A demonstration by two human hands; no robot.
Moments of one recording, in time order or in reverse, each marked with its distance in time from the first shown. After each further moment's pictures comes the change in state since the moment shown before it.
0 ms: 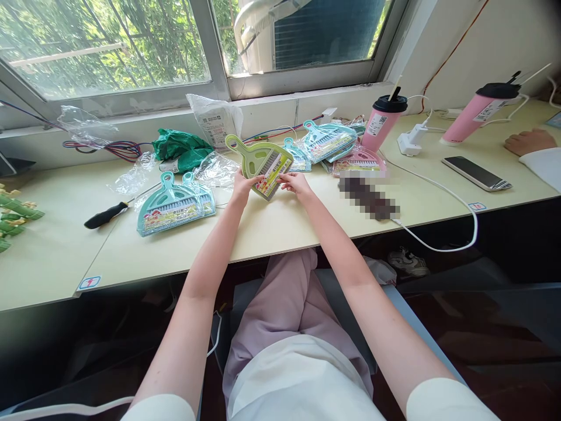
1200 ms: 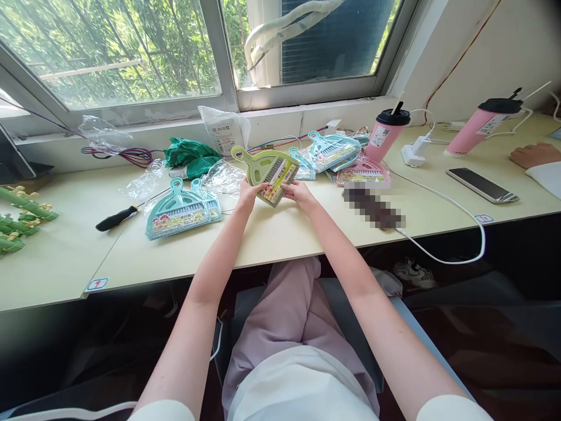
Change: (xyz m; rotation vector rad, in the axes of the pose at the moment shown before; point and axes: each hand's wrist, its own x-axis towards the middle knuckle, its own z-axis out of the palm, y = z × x) left_hand -0.004 0.003 0.001 -0.037 0.015 -0.027; right_hand 0.004 0.008 0.006 0.155 -0.107 0.017
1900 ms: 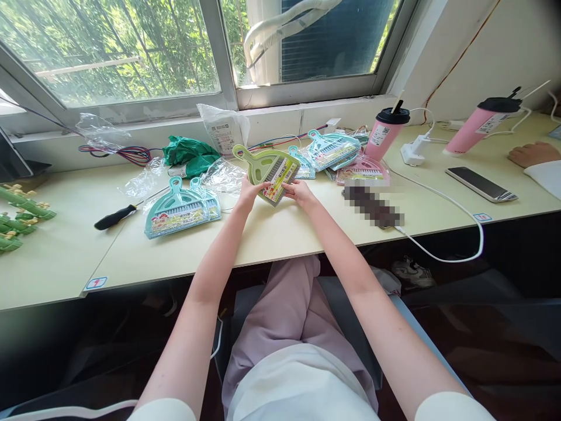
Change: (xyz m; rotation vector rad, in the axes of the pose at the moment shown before) left_hand -0.004 0.009 0.004 0.042 -0.067 0.018; right_hand 0.003 0.002 -0.003 0.038 0.030 -0.012
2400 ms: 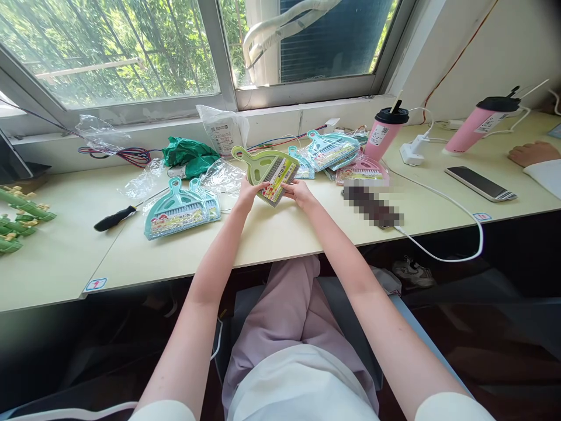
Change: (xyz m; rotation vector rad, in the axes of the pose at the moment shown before) left_hand 0.004 -0.005 -0.002 -0.040 -0.013 -0.016; right_hand 0.001 0.000 0.001 0.010 -0.001 -0.013
